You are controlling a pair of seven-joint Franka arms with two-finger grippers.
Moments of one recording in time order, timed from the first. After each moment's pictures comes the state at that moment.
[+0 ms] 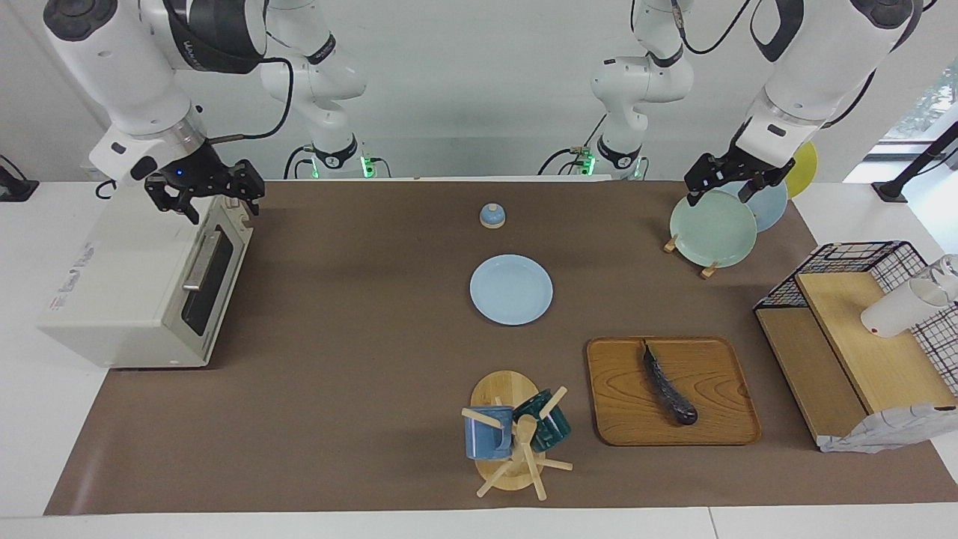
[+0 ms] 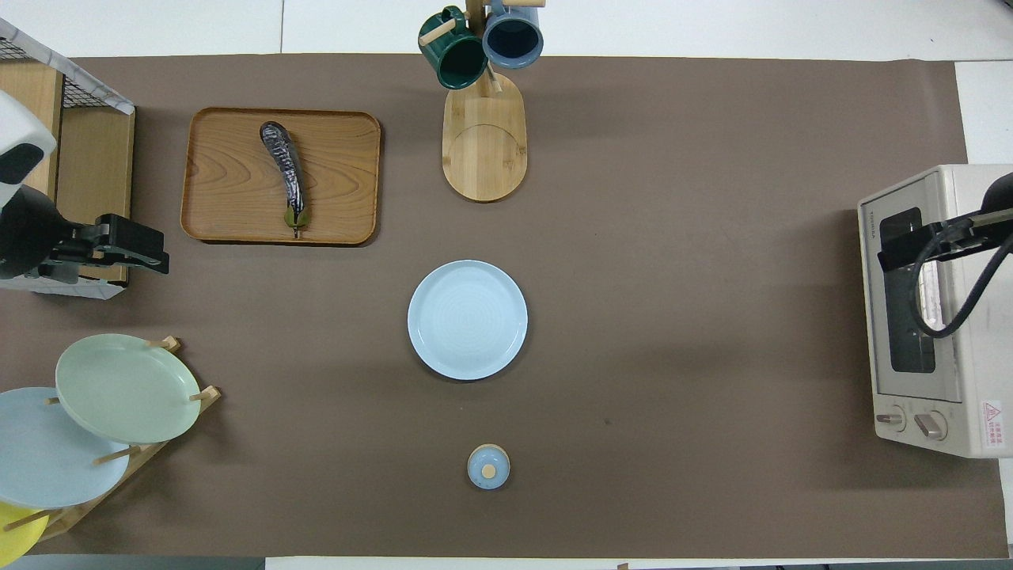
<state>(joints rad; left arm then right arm) -0.10 -0.02 -0.03 -1.60 -0.04 1.50 -0.14 0.03 0.01 -0.07 -1.62 -0.02 1.55 -0.22</state>
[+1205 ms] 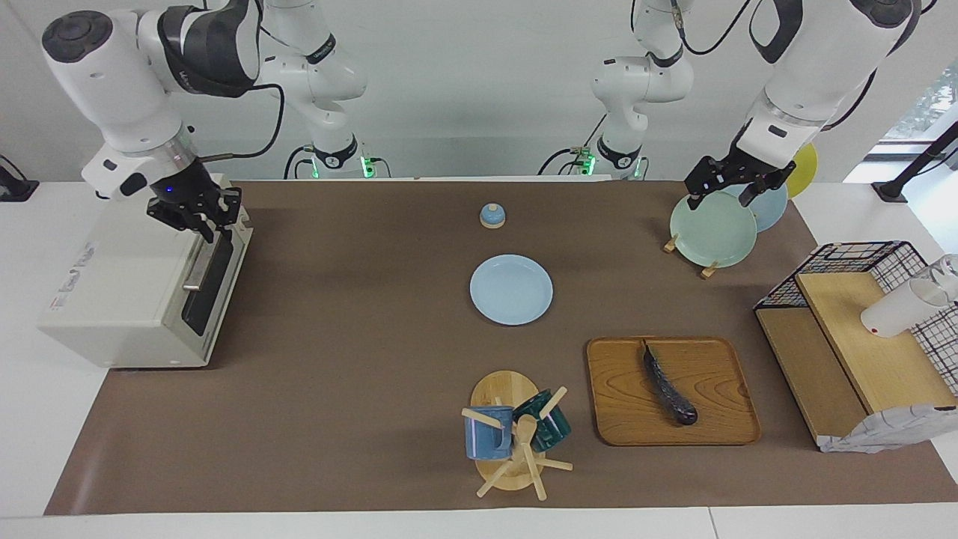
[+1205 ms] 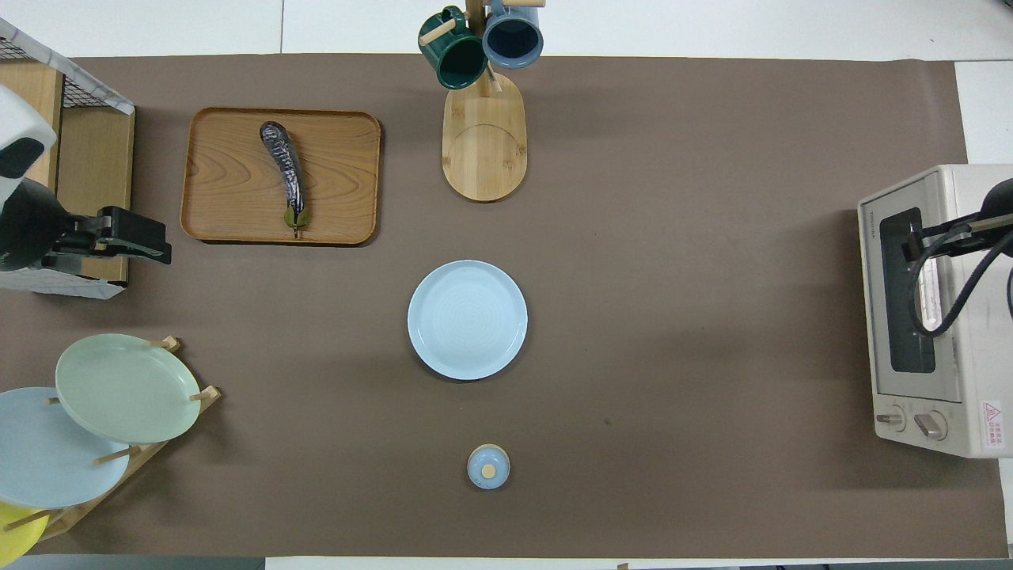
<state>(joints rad) -0.10 -0.02 -0.04 -1.61 -0.04 1.56 -0.14 -0.03 -0.02 -0.07 -1.79 -0.02 1.75 -0.25</state>
